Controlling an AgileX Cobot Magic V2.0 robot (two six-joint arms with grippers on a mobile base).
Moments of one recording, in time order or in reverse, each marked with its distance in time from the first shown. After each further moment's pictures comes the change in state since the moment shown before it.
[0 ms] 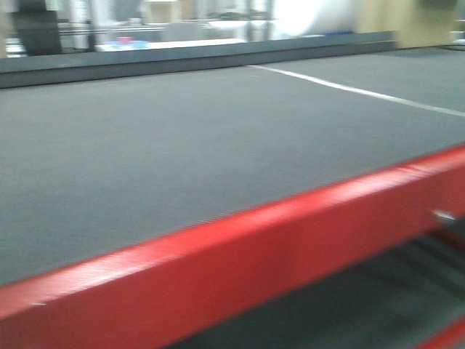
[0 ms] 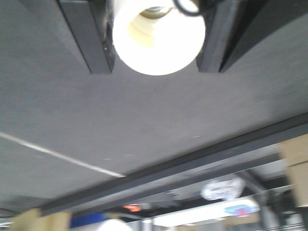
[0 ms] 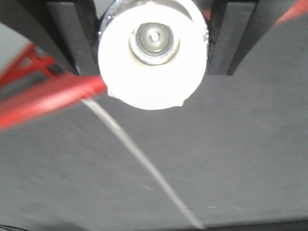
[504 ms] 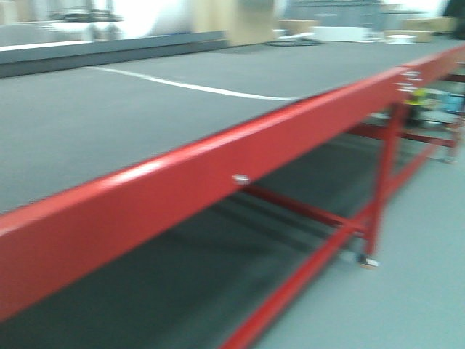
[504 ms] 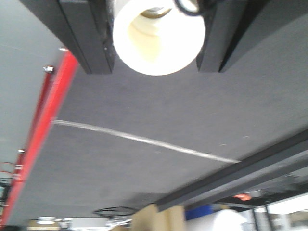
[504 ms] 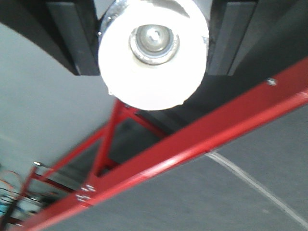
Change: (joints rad) left arm 0.000 0.000 0.000 0.000 0.000 0.000; right arm 0.000 0.000 0.000 0.000 0.000 0.000
